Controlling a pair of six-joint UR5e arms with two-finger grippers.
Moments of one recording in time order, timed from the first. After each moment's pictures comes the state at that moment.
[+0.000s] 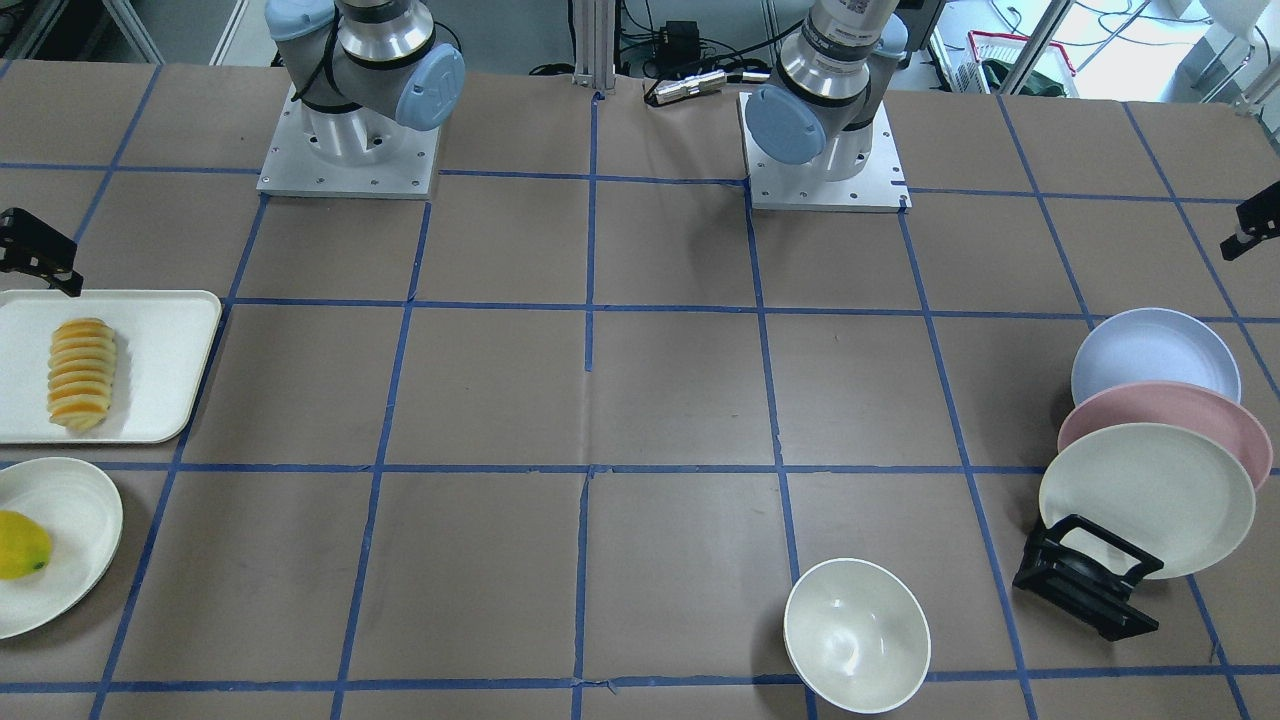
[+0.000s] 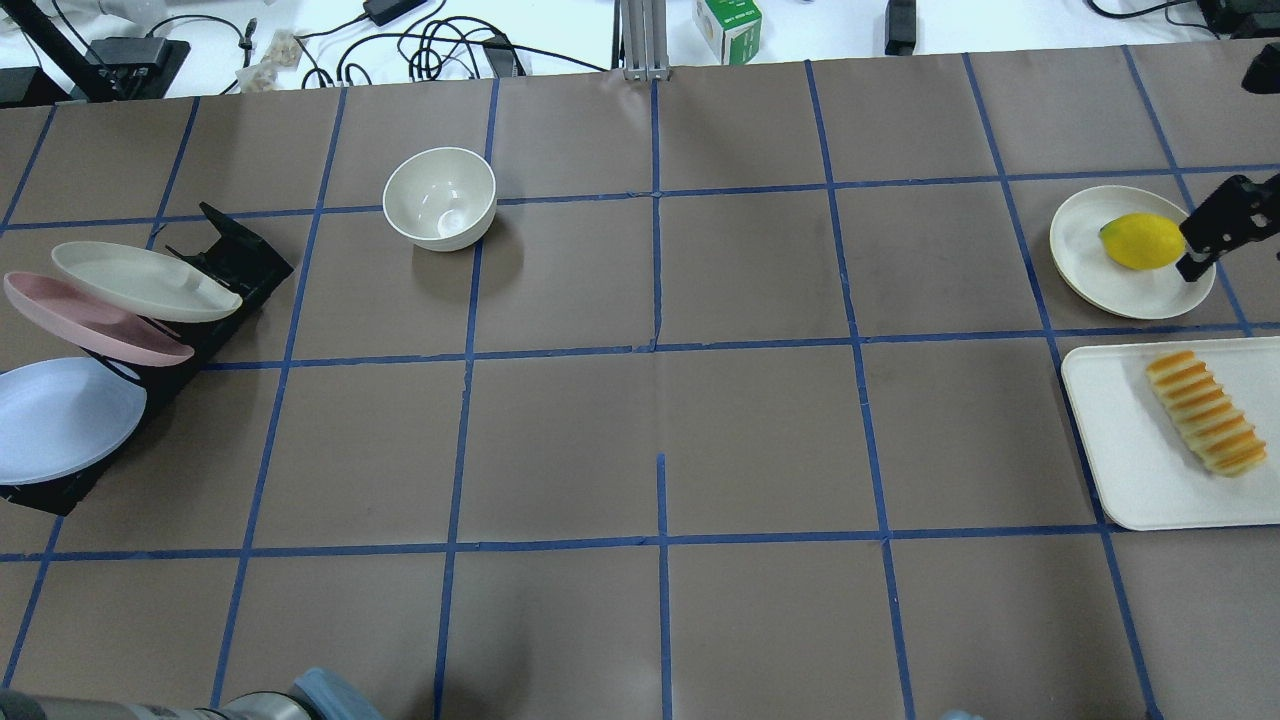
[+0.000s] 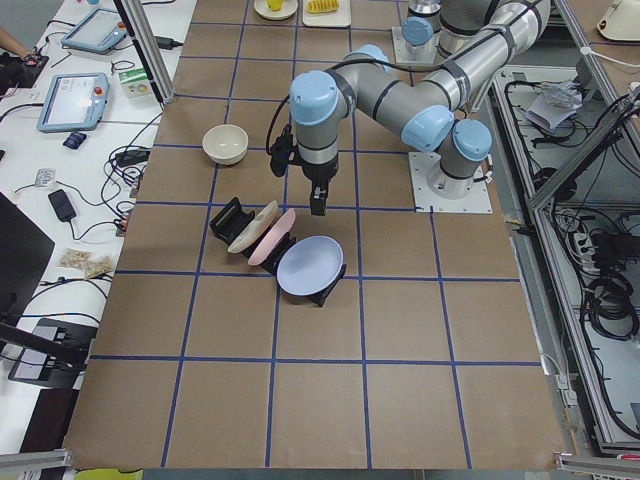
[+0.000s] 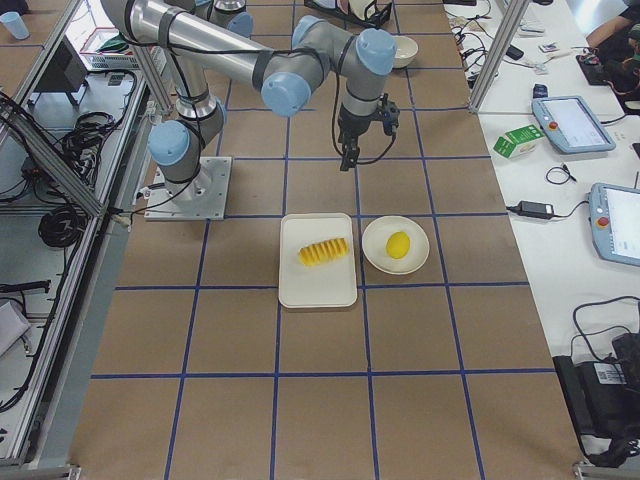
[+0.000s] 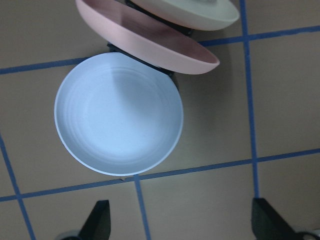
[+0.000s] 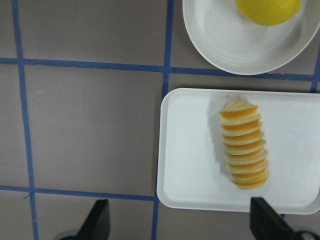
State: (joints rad) left arm -0.68 -1.76 -1.52 -1.52 1.60 1.09; right arm 1.01 -1.50 1.69 -1.69 -1.61 -0.69
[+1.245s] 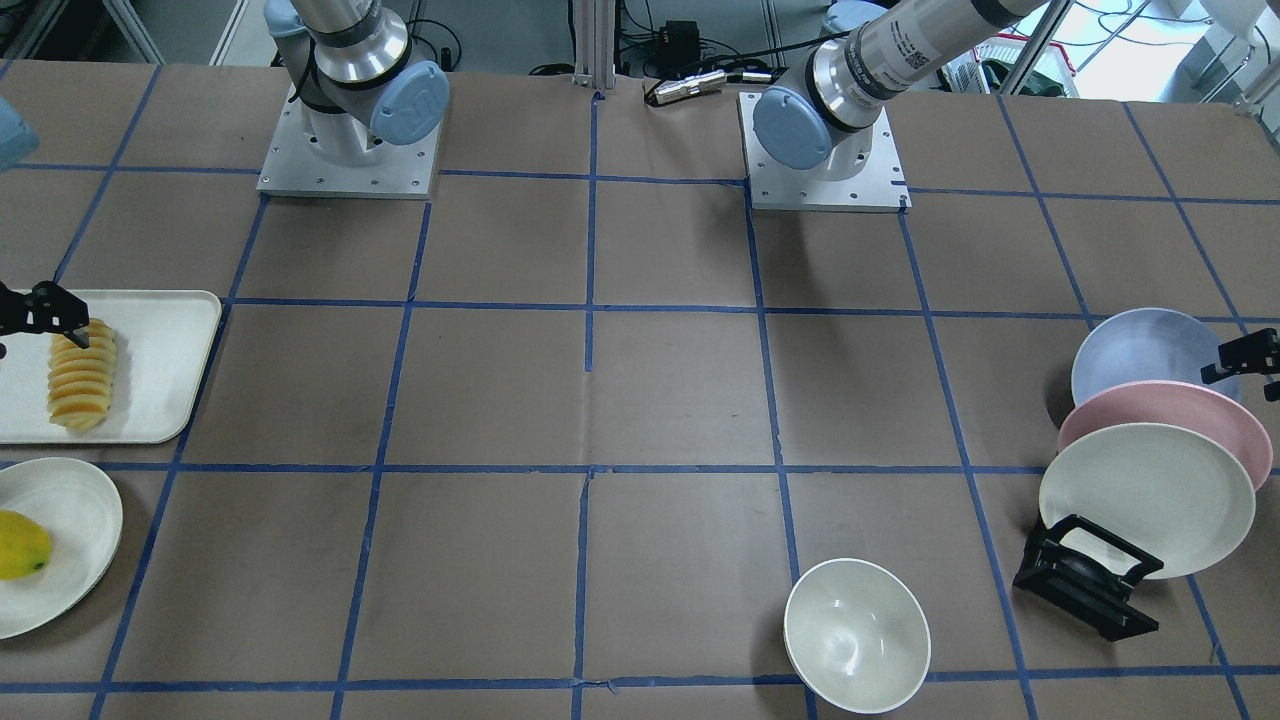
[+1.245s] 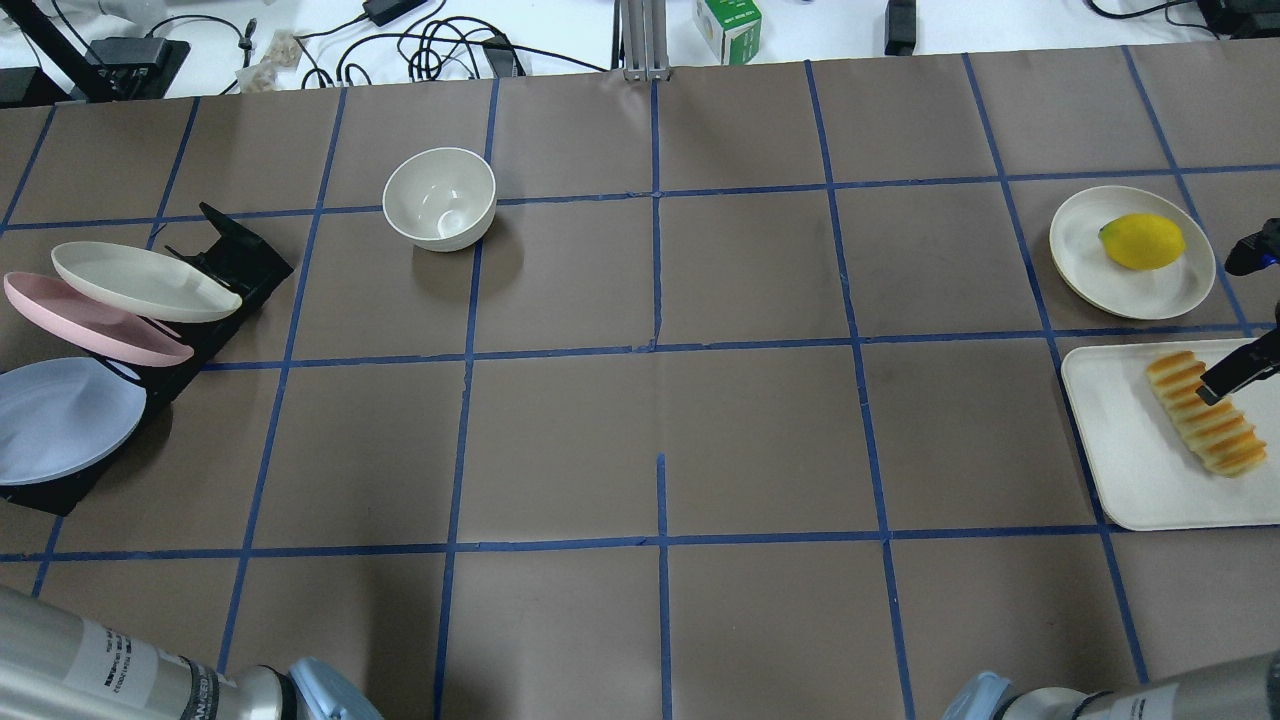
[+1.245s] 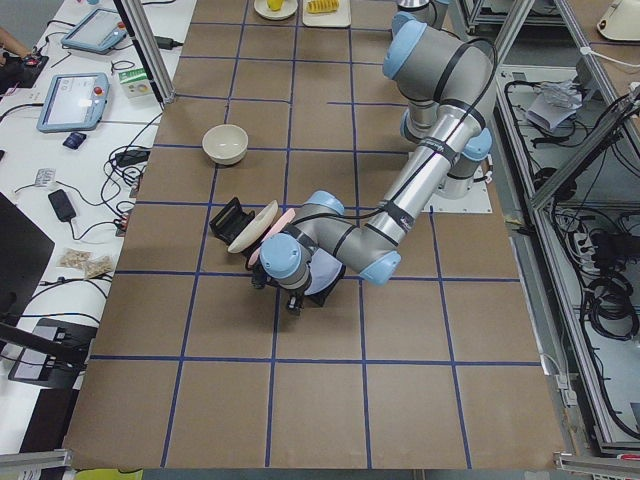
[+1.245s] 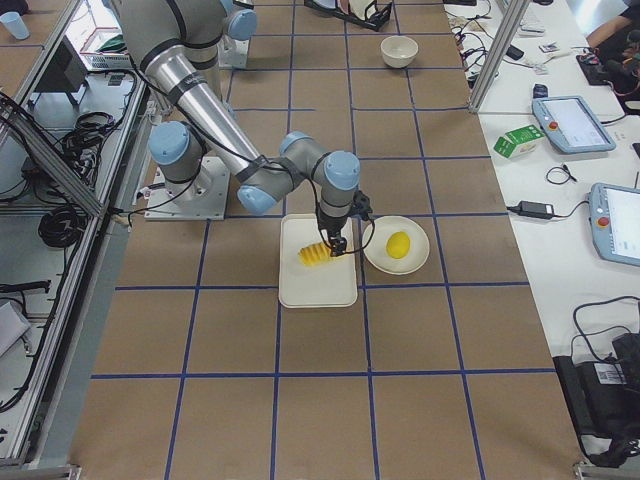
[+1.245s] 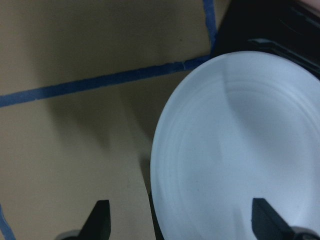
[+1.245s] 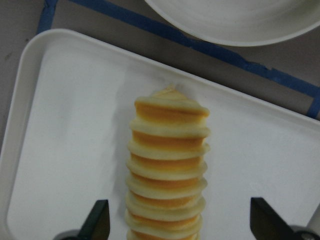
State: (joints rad) left arm -0.65 -2.13 -1.44 -1.32 1.59 1.11; right arm 0.85 -1.31 1.98 -2.21 -1.65 -1.09
